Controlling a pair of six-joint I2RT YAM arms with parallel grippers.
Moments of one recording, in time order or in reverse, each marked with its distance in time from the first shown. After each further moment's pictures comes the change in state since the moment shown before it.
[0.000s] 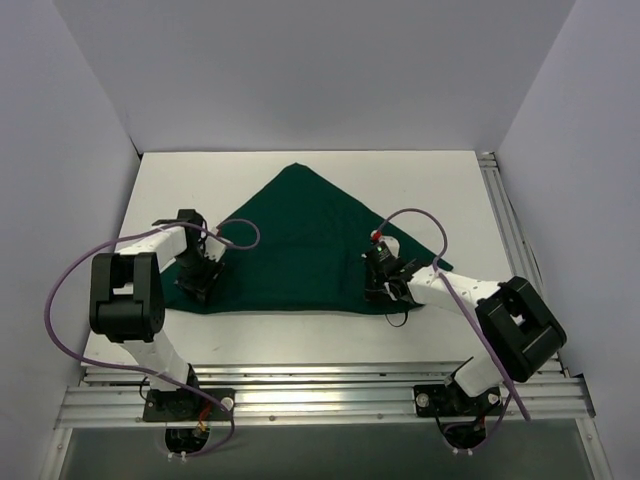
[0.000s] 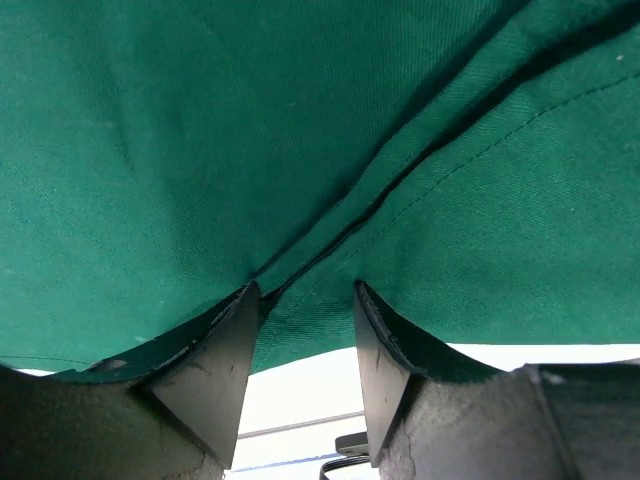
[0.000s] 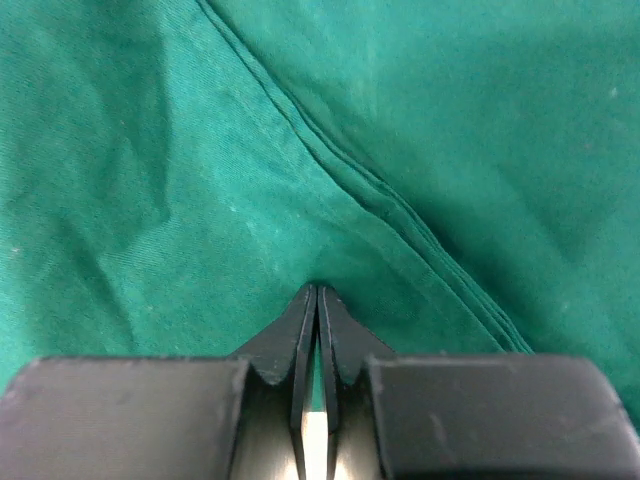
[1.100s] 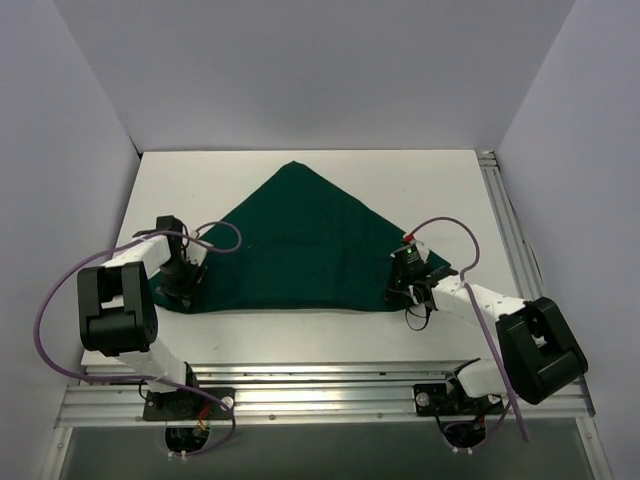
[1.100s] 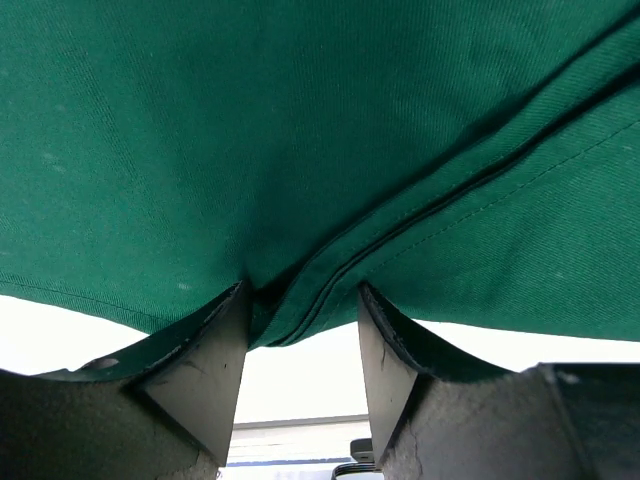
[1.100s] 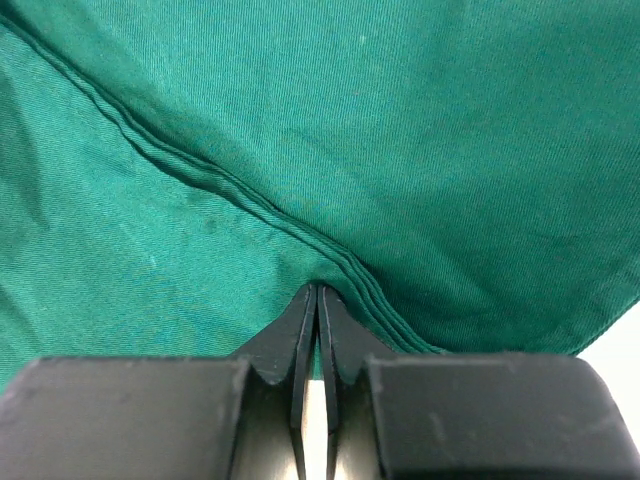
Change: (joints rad) left arm 0.117 -0.087 -0.101 0.079 -0.079 0.017; right arm -0.169 -0.141 -0.146 0.049 -0.058 0.061
